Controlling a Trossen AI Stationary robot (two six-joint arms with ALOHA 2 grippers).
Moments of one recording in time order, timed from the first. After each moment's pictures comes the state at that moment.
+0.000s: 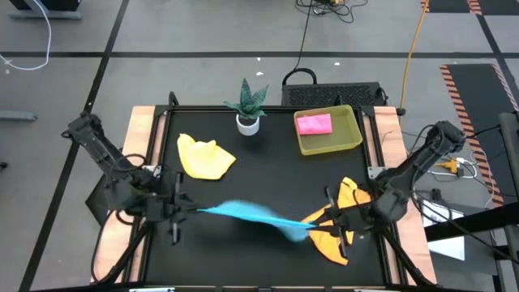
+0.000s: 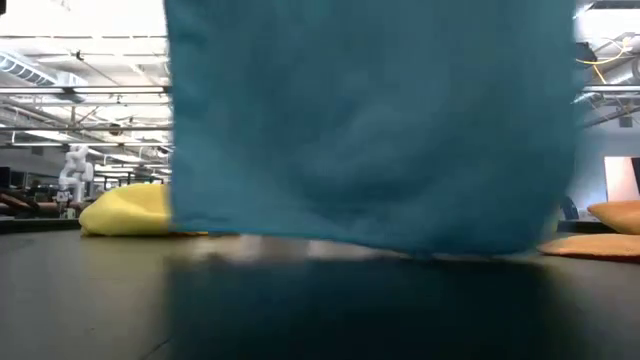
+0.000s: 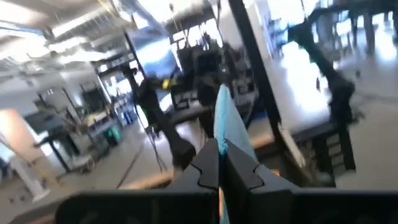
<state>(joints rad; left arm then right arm) -0.83 1.01 0.80 0.39 -0.72 0.47 0.75 1.17 0.88 0.35 0.50 -0.17</state>
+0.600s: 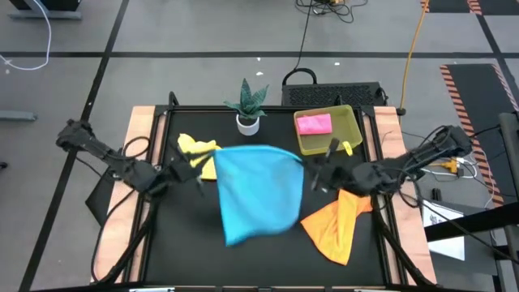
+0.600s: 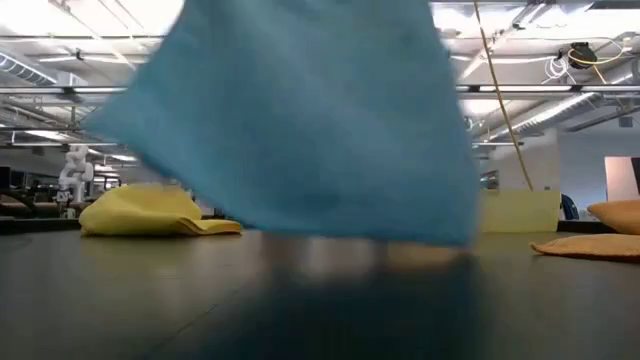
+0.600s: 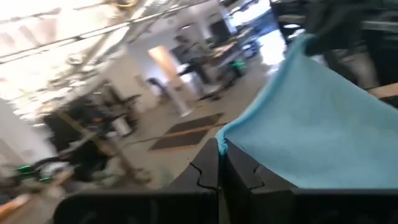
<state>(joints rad) -0.51 0.99 0.80 0.33 -1.07 0.61 0.41 1.13 0.88 0.20 0.86 -0.40</state>
